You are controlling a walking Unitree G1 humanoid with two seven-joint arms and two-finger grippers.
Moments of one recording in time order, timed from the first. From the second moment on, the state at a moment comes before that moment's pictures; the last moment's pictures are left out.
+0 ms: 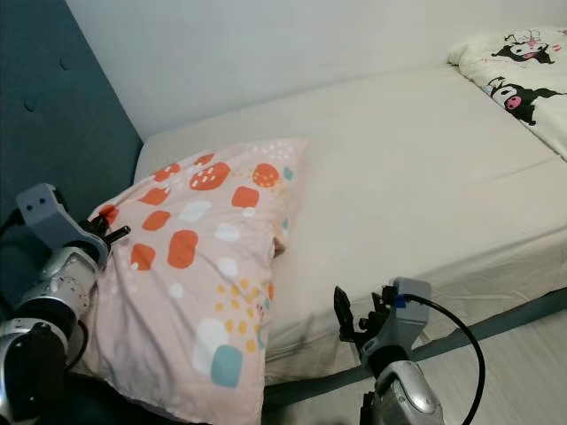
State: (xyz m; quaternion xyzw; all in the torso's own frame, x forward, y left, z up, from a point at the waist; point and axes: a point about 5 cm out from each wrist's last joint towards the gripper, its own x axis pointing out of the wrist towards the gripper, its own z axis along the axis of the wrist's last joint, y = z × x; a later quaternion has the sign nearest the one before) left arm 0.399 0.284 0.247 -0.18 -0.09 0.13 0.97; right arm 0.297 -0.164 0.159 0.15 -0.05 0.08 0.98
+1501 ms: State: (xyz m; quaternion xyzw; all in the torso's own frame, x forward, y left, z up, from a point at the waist) left arm 0.357 0.278 0.168 0.07 0.19 -0.26 0.94; right arm 0.300 -0.164 0.153 0.16 -0.05 0.08 0.98
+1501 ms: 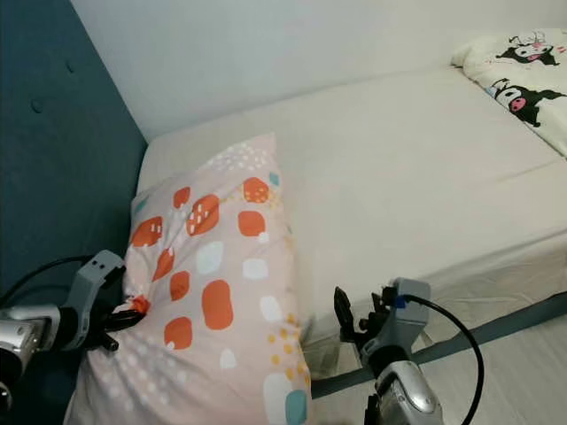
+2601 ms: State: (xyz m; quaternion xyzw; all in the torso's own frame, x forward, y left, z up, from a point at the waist) left arm 0.306 0.241 0.168 -0.07 -0.03 -0.22 0.97; right arm 0.314 -0.159 0.155 0.14 -0.05 0.11 0.98
